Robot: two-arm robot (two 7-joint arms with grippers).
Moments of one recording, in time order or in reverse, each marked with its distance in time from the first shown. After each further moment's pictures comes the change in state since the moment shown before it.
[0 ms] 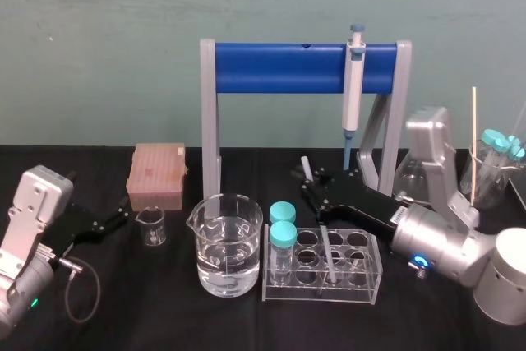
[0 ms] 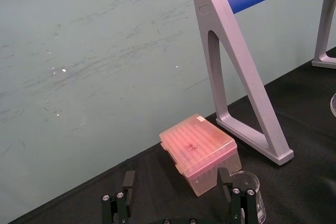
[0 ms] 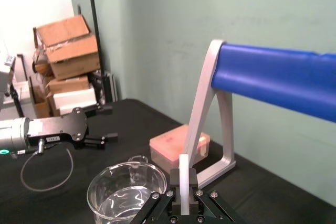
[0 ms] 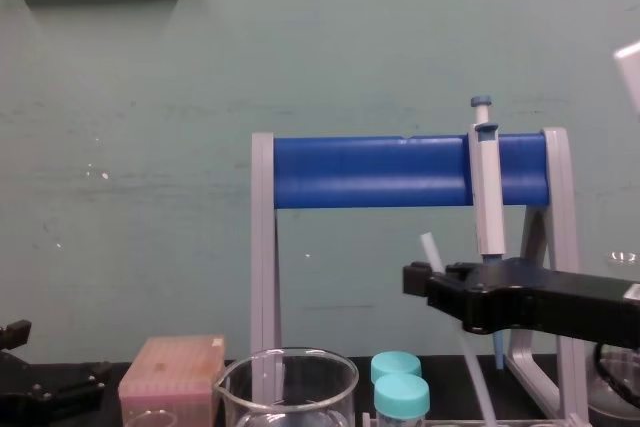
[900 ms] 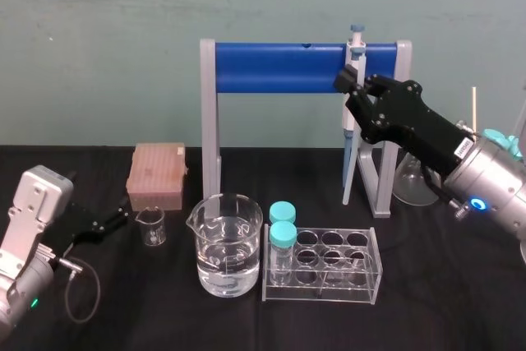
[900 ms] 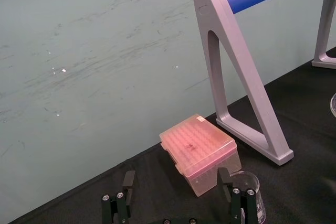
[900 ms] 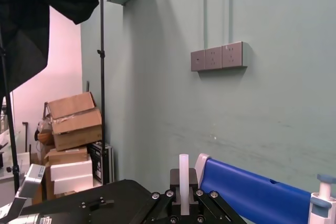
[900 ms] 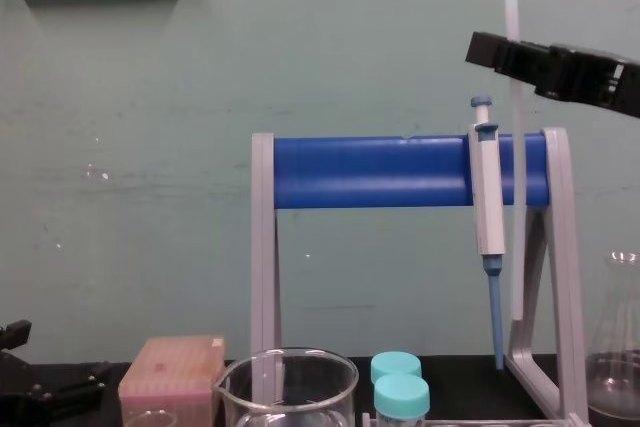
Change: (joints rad) left arm 0.000 0.000 0.000 0.000 0.000 0.000 0.000; right arm -0.053 0.043 0.175 -0.216 0.144 -0.075 0.026
